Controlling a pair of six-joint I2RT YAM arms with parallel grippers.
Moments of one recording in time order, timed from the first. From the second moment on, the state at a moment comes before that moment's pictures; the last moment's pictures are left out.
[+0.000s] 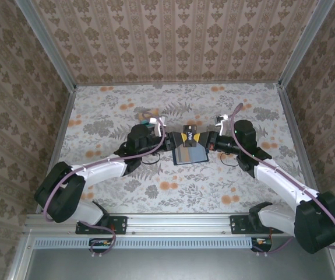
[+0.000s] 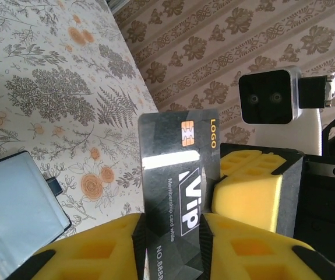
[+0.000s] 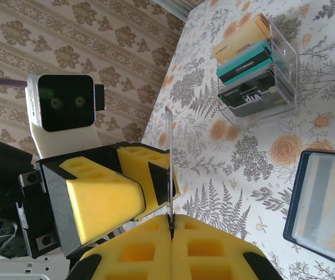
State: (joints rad) left arm -0.75 1.43 0.69 0.58 0.50 -0.93; right arm 0.33 1.13 0.62 0.19 -0.67 0.79
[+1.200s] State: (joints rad) left arm -0.75 1.21 0.92 -0.33 -0.02 -0.09; right arm 0.41 1.01 0.57 0.02 -0.41 0.59
